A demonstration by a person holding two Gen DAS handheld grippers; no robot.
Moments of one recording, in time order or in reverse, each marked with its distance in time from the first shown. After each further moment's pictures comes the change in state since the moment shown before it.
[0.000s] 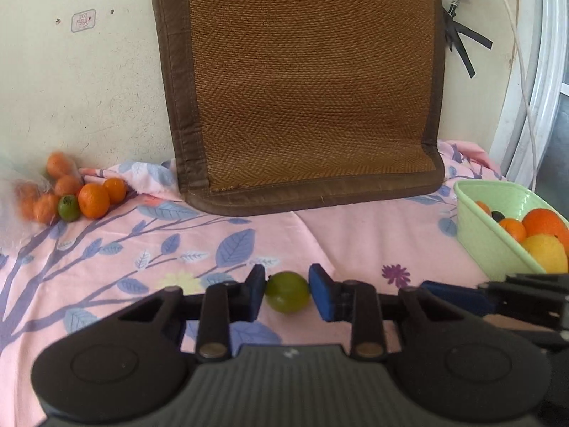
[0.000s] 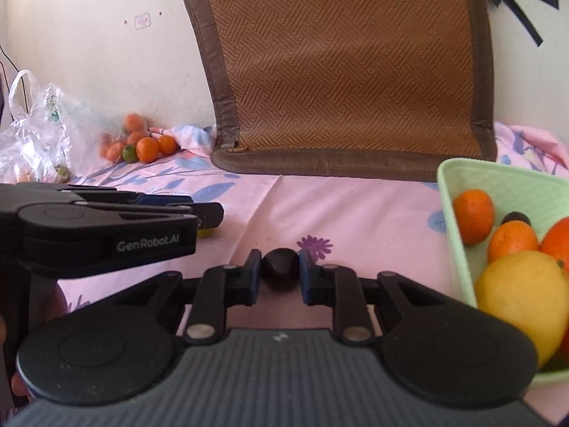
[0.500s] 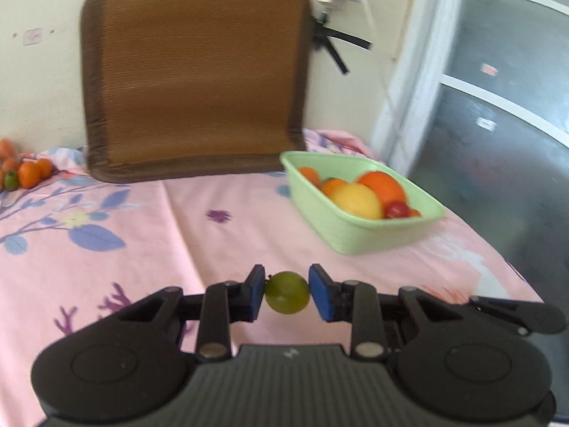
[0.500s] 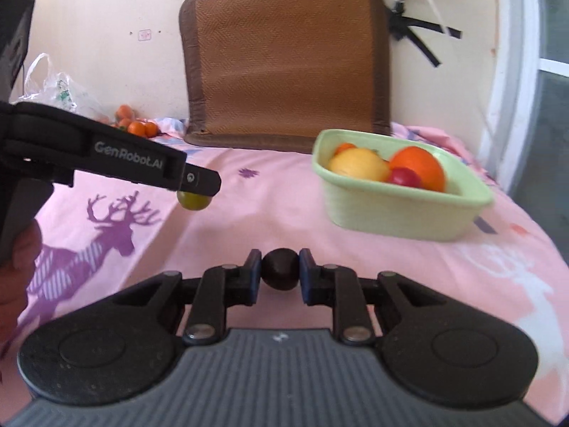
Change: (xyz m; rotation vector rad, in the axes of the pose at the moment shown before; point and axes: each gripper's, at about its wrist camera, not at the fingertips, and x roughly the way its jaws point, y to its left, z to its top) left arm -0.088 -0.083 -0.055 0.042 -0.023 -0.275; right arm -0.123 -0.008 -0.084 -0.045 -0.074 -0.202
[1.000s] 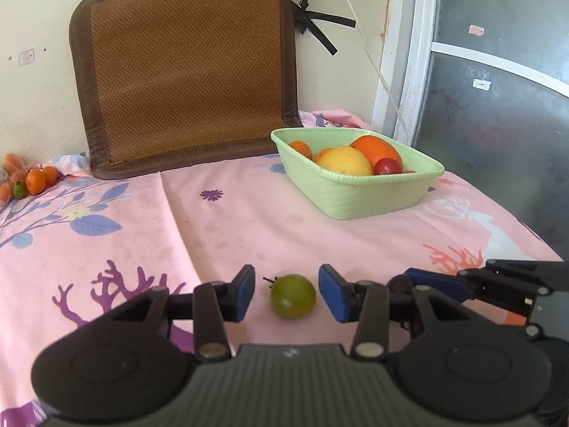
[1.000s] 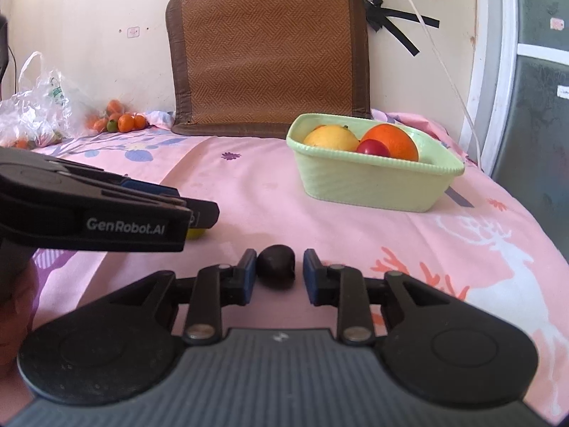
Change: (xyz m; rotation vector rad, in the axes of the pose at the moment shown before) left arm 0.003 -0.024 -0.027 0.085 0.015 0.093; right arm -0.006 -0.007 -0.015 0.022 0.004 -0.005
